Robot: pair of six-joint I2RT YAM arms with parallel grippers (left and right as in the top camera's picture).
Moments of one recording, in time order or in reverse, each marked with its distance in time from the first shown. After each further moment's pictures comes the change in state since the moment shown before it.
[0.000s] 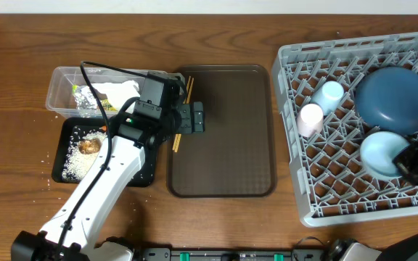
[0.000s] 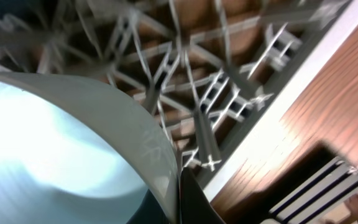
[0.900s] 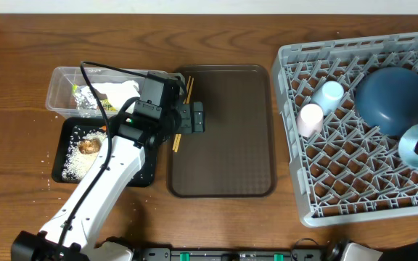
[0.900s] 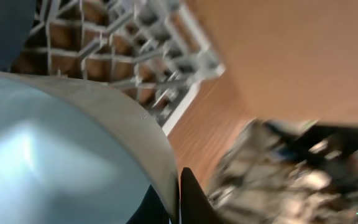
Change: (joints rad) left arm 0.000 0.000 0.000 0.000 0.000 0.000; right arm 0.237 0.001 0.143 0.108 0.728 -0.309
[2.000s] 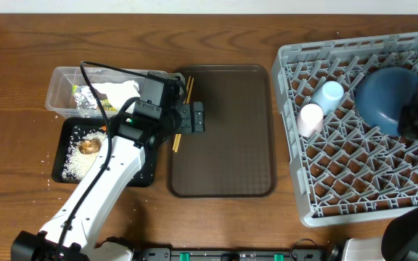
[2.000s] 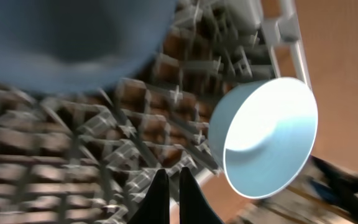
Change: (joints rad) left arm 0.000 0.000 0.000 0.000 0.000 0.000; right arm 0.031 0.179 0.164 -0.072 -0.303 -0.054
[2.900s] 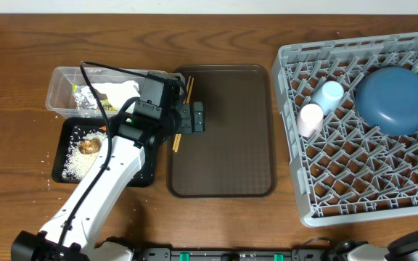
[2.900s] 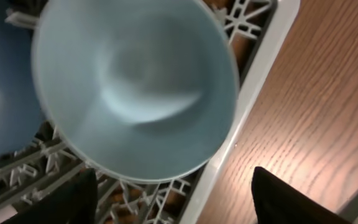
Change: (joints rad) left arm 0.000 0.000 0.000 0.000 0.000 0.000; right arm -0.752 -0.068 -0.155 0.084 -0.631 0.098
